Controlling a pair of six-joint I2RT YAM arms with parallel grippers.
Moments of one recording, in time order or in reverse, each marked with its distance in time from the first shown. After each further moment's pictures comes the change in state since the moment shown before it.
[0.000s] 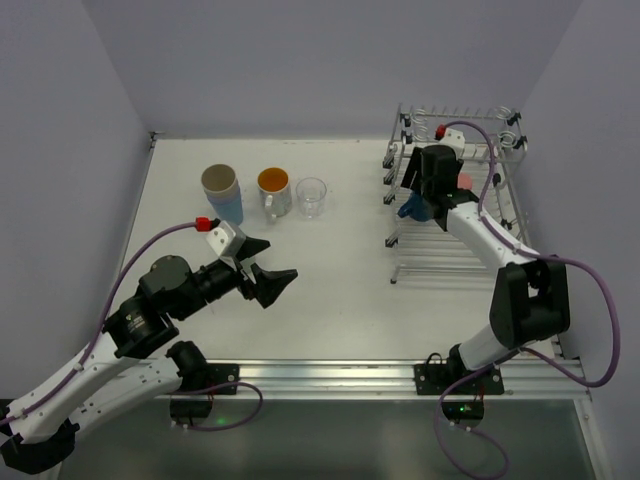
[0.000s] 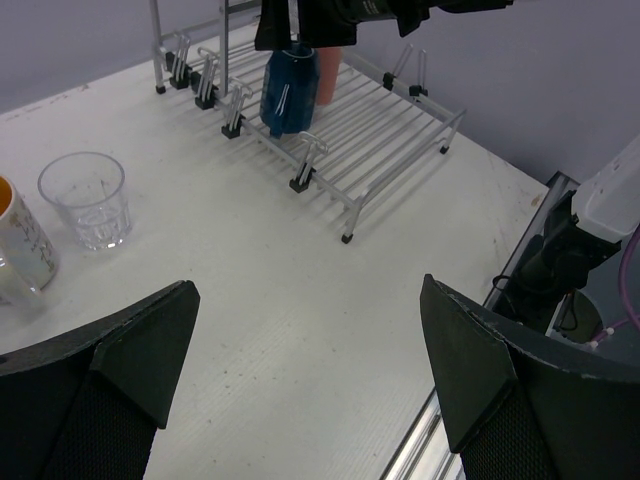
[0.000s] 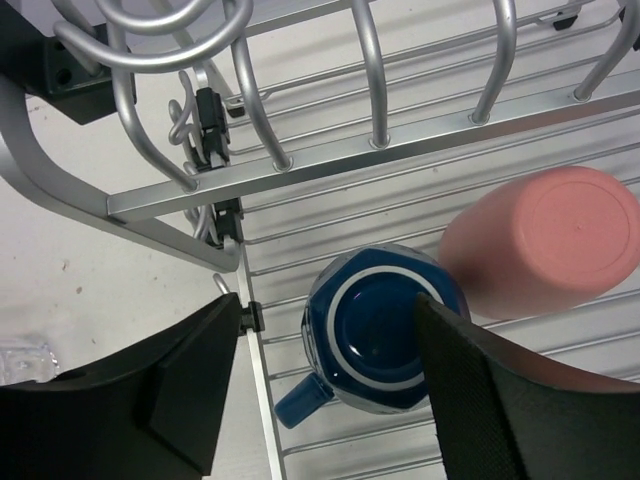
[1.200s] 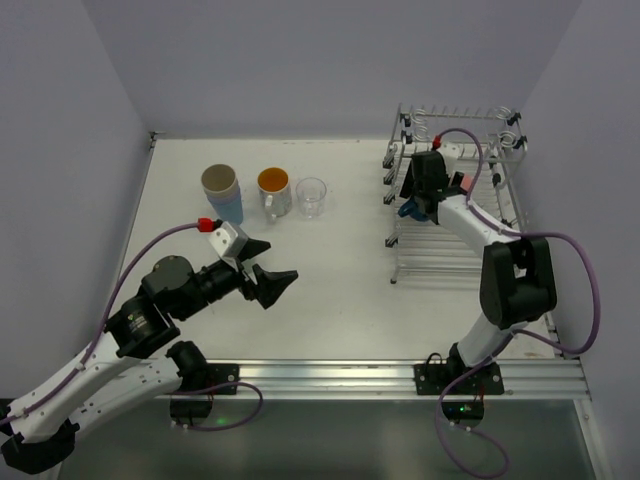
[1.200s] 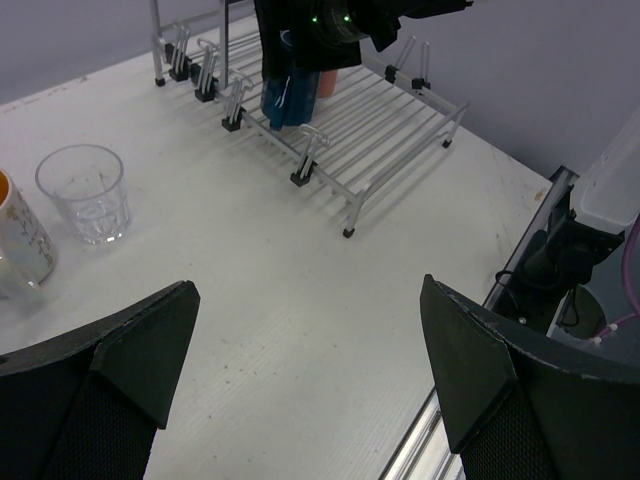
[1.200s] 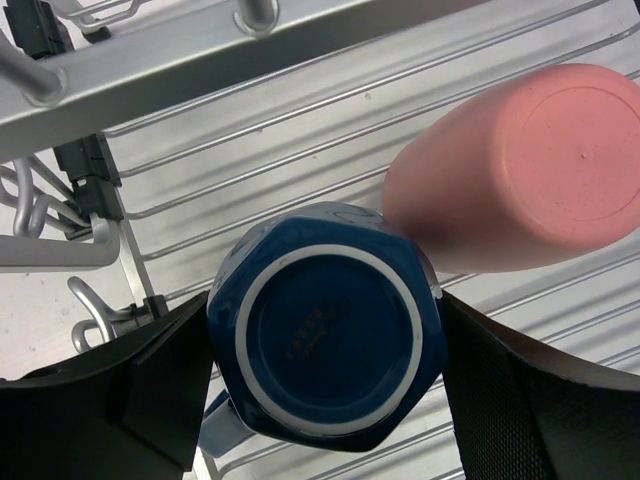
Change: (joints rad) left arm 0.000 0.000 -0.011 -0.001 0.000 0.000; right arm 0.001 0.138 0.052 -0.136 0.117 0.066
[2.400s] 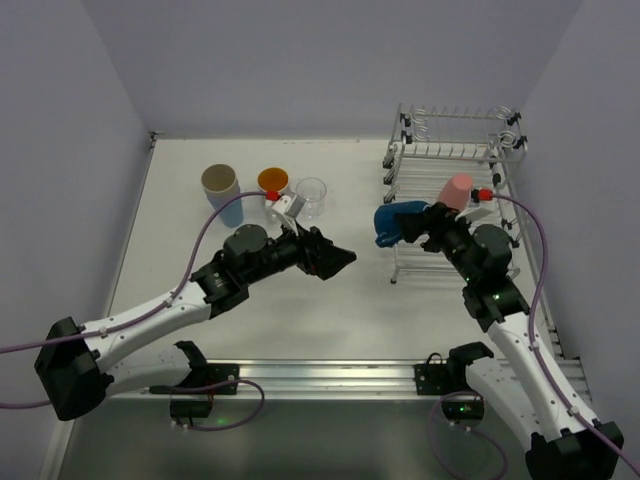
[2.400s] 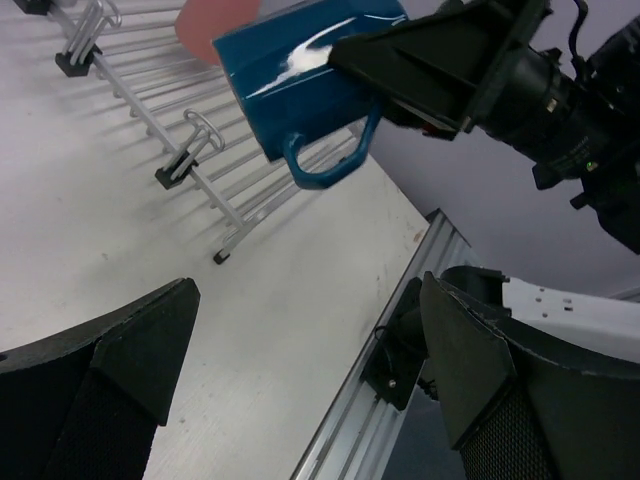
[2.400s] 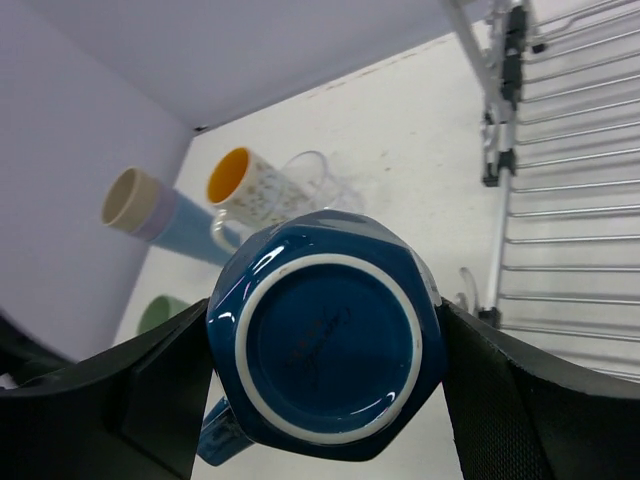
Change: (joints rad) left arm 0.001 0.497 -0.026 0.504 0.128 -0.407; right arm 0.014 -0.959 -0.577 0.211 -0.620 0.218
